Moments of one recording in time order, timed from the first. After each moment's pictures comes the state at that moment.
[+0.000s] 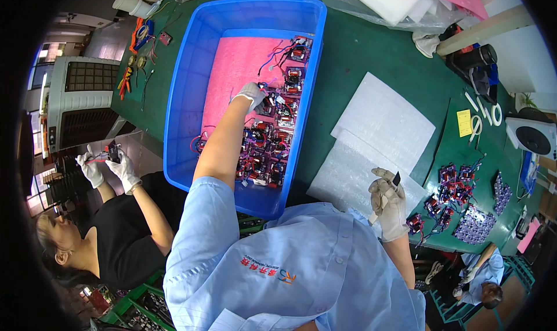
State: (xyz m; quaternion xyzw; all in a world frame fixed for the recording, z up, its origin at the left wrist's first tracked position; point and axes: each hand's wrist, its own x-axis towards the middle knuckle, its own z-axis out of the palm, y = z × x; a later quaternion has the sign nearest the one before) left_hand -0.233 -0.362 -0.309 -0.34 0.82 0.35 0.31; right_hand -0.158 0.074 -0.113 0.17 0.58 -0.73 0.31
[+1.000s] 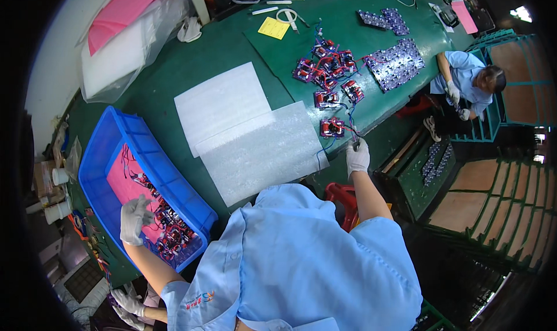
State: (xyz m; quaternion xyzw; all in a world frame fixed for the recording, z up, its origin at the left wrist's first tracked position) left_hand -0.139 -0.198 -0.052 -0.22 0.86 0.36 0.29; right_hand 0.047 0.374 -0.263 0.46 0.85 -0.24 -0.08
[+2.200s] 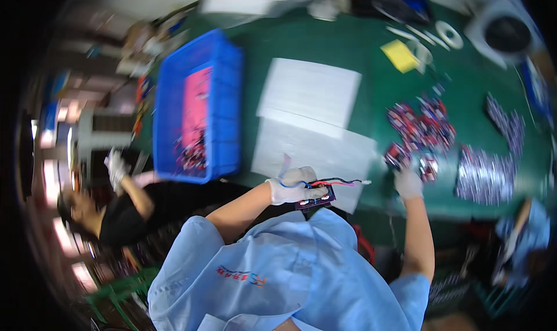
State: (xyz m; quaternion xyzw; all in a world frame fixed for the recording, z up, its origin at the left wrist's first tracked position) left_hand -0.069 0.142 -0.147 0.13 0.85 0.35 0.36; right_hand -0.101 0.486 -0.274 -0.04 0.95 -0.12 0.27
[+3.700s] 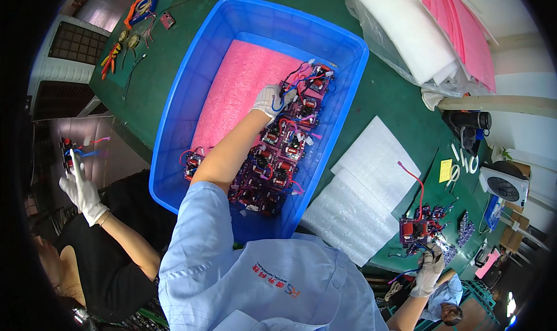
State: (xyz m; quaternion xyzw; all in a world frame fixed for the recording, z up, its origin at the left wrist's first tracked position) left_hand -0.259 -0.383 -0.321 -0.22 0.92 0.32 0.00; right_hand -0.172 0.145 -0.030 0.17 0.89 -0.41 0.12
